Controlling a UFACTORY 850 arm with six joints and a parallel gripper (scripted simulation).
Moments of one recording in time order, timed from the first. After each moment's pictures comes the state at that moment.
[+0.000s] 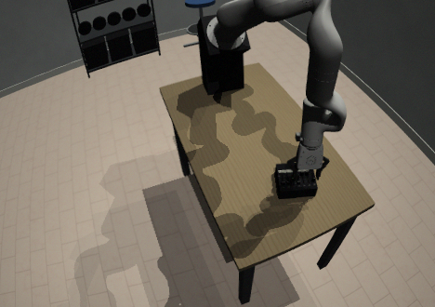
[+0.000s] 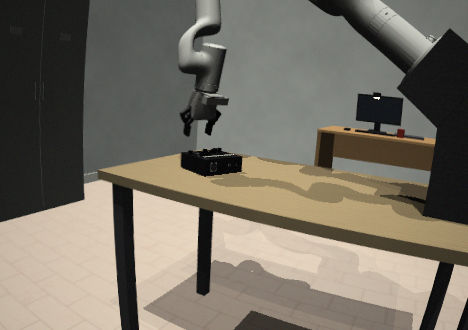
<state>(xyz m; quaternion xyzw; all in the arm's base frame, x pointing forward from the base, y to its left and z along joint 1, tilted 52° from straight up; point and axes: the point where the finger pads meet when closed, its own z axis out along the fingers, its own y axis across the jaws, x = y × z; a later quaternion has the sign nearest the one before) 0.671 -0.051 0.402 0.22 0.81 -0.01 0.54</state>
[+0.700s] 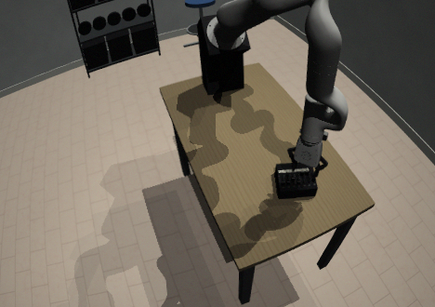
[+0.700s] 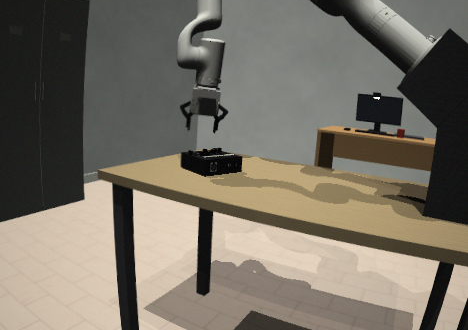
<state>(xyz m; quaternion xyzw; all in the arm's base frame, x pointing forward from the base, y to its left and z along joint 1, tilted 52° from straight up) 0.649 -0.050 0.400 0.46 0.73 0.12 0.50</state>
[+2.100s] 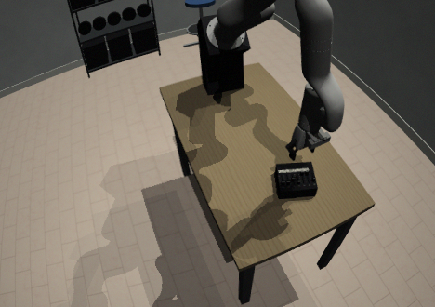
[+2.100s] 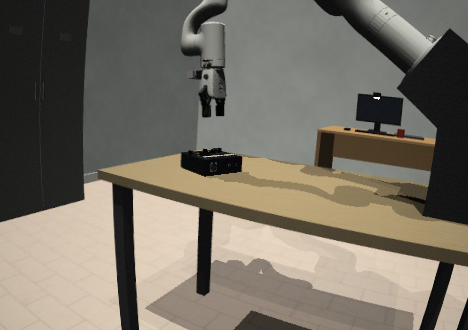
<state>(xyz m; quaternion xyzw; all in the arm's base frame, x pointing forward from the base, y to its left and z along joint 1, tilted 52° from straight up) 0.577 -0.032 0.394 0.91 -0.04 0.40 0.08</state>
